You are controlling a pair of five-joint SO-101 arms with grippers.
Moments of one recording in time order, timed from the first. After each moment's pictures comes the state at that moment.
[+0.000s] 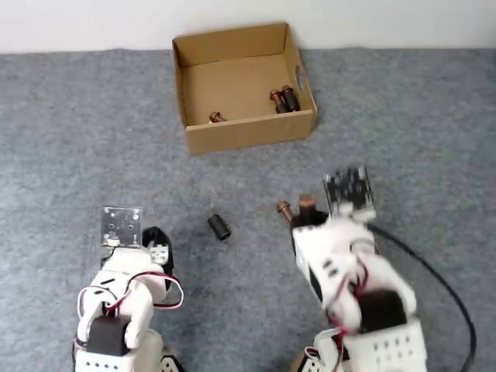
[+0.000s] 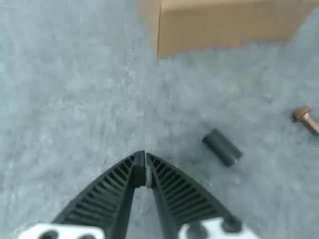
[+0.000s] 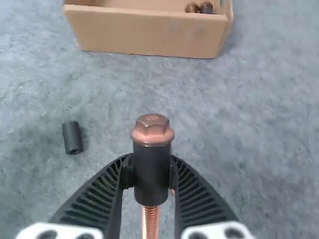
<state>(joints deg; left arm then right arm) 2.5 -103.4 91.8 65.0 12.5 -16.8 -70.0 54.9 64.7 -1.5</state>
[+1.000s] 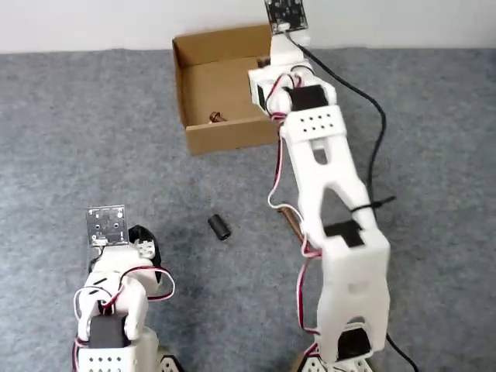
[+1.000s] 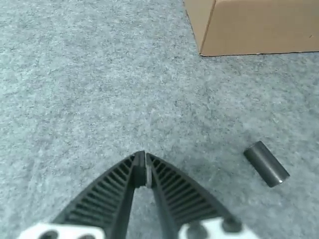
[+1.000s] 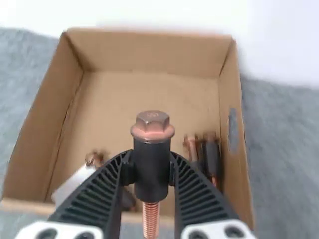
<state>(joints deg) -5.8 -103.4 96.8 58.2 12.4 -16.6 37.5 -44.7 50.2 -1.1</state>
